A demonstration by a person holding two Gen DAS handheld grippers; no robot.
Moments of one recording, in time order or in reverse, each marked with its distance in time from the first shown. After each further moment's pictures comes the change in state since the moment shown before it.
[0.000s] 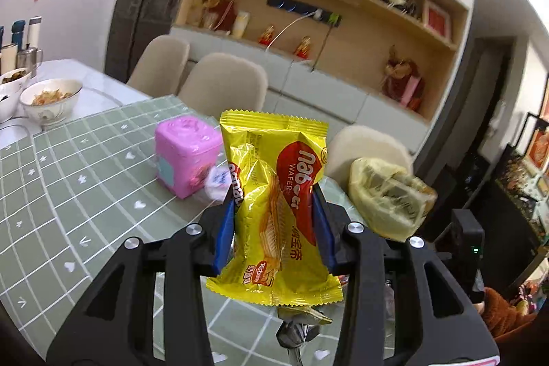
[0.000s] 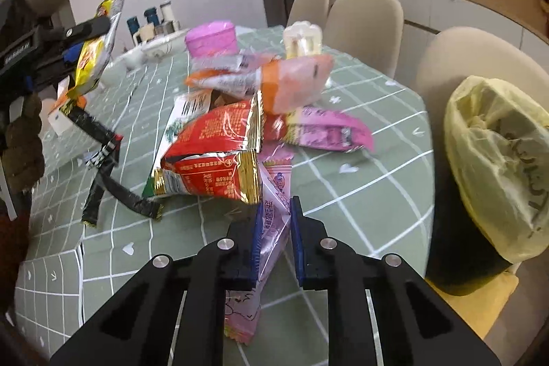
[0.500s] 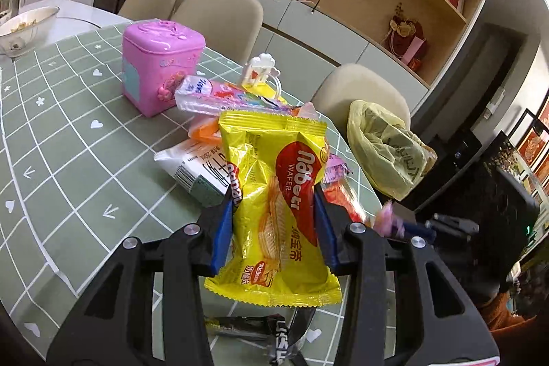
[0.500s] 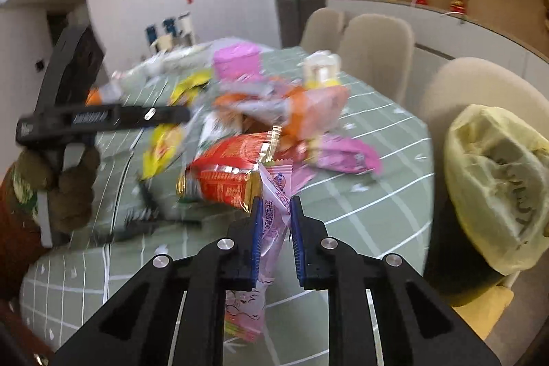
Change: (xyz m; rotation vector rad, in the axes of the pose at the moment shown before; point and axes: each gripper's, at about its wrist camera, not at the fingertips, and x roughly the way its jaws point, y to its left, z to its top) left arm 0.058 0.003 -0.046 -0.088 0.246 -0.034; right arm -0.014 0.031 -0.003 -0.110 -0.008 0.072
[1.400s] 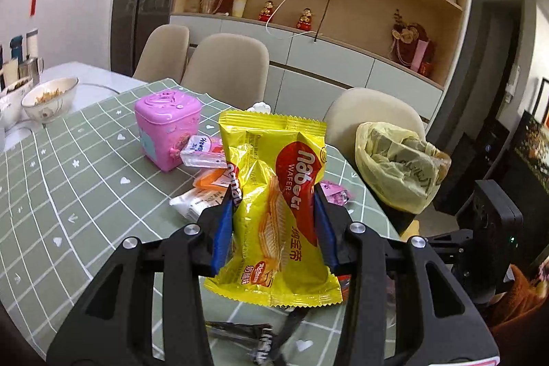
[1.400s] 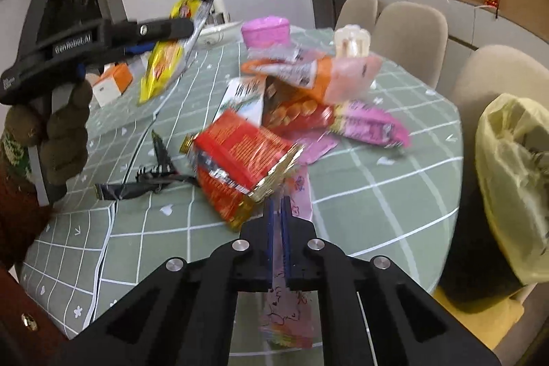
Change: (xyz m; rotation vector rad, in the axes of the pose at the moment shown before) left arm -0.028 -0.060 0.005 0.141 -0.136 0.160; right arm -0.006 -0.028 -0.016 -0.028 0.012 0.102
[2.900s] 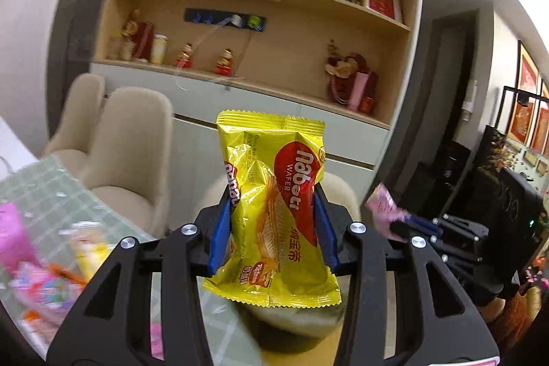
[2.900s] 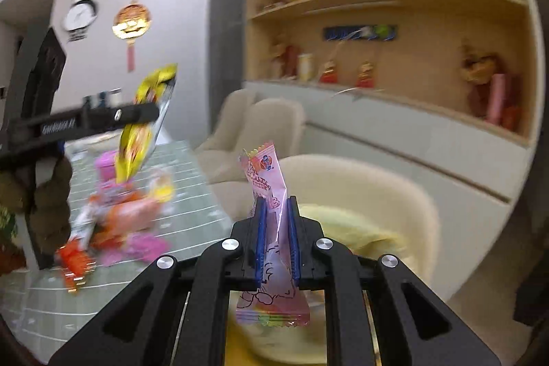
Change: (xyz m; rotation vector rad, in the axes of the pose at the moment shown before) left arm 0.126 -0.193 0.113 0.079 -0.165 -0.233; right arm -0.169 -0.190 0.046 0.070 -0.375 -0.486
